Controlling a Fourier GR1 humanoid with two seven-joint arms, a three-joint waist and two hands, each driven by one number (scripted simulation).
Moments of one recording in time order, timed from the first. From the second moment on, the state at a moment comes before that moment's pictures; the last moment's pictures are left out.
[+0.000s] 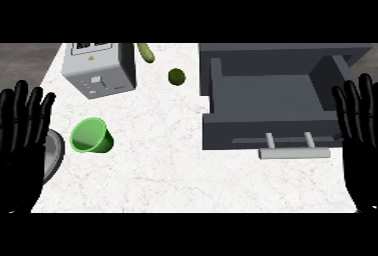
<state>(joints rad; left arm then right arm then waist) 0.01 0.06 0.03 -2.10 0.01 -0.02 -0.02 -0.03 -0.06 0.01 -2.10 0.02 -0.01 -0.01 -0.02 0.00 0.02</state>
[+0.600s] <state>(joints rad) -0.03 0.05 0.12 -1.98 0.19 -0.04 0.06 -0.04 -0.11 0.01 -2.08 0.06 0.03 0.06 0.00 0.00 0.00</state>
